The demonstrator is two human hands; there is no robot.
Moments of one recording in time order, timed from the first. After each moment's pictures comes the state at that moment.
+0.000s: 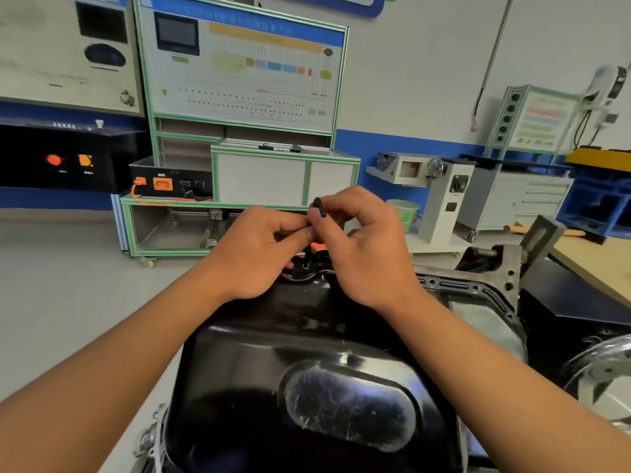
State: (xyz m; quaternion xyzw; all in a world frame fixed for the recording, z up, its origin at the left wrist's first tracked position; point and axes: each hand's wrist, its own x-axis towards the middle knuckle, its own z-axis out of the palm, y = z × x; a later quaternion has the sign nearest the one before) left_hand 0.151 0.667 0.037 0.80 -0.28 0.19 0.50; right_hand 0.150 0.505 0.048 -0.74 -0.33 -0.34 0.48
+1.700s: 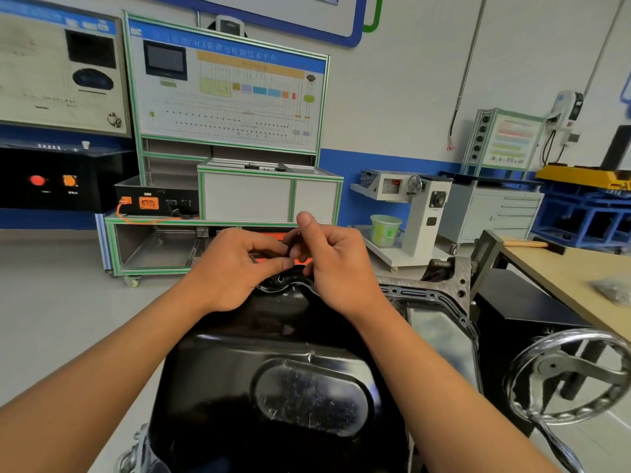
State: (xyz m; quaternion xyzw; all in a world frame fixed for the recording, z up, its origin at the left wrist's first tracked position) left_hand 0.139 0.665 0.042 0.81 -0.27 0.23 0.46; right_hand 0.144 0.497 0.050 -0.68 -0.31 -0.17 0.64
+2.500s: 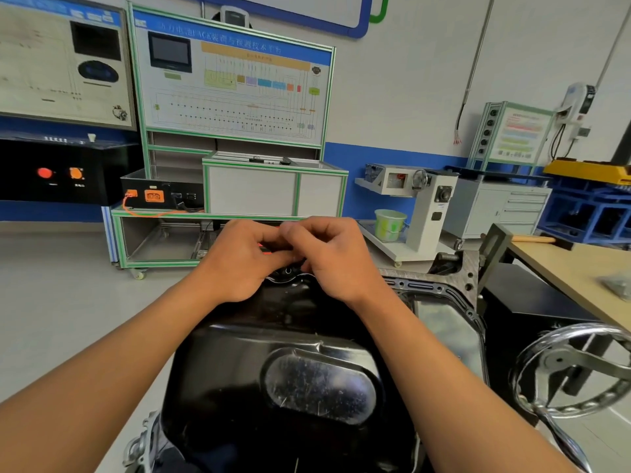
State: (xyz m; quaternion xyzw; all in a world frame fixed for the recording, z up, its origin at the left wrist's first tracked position) left_hand 0.133 0.663 0.045 0.82 -0.27 0.27 0.43; right_hand 0.140 0.505 0.053 -0.71 -0.34 -0.16 0.59
